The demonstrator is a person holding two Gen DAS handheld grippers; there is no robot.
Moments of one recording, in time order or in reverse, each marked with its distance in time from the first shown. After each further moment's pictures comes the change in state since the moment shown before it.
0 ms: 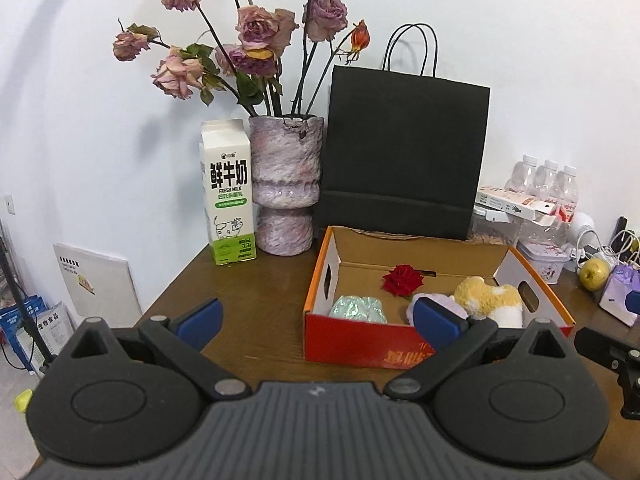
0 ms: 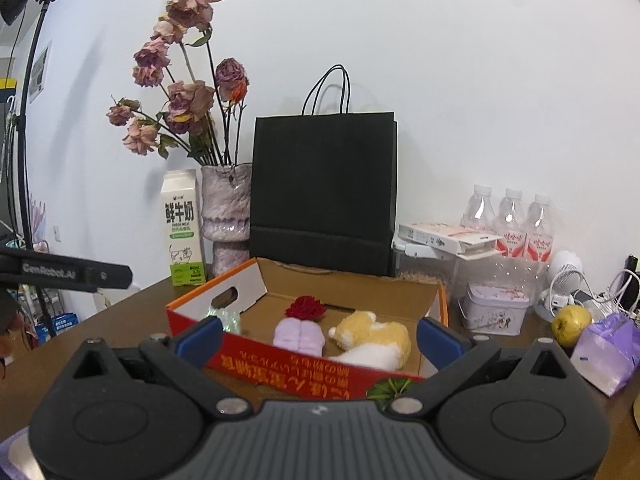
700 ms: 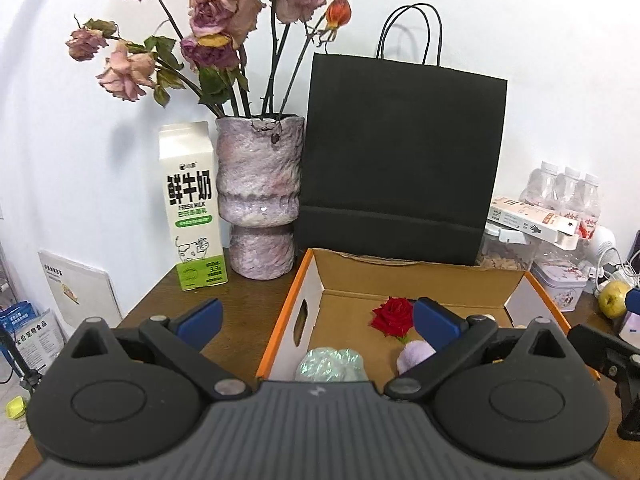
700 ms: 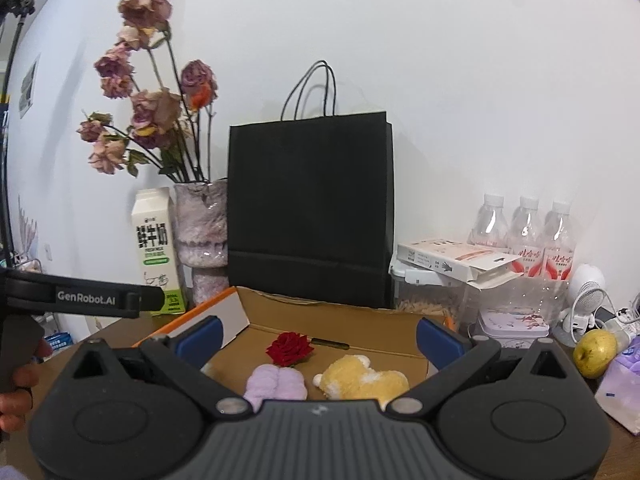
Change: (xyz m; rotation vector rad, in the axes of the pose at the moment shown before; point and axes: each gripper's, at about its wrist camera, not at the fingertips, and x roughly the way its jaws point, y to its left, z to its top) left arm 0.081 -0.034 0.031 -0.007 0.008 0.015; right arm 0.072 -0.028 0.029 0.022 -0.032 0.013
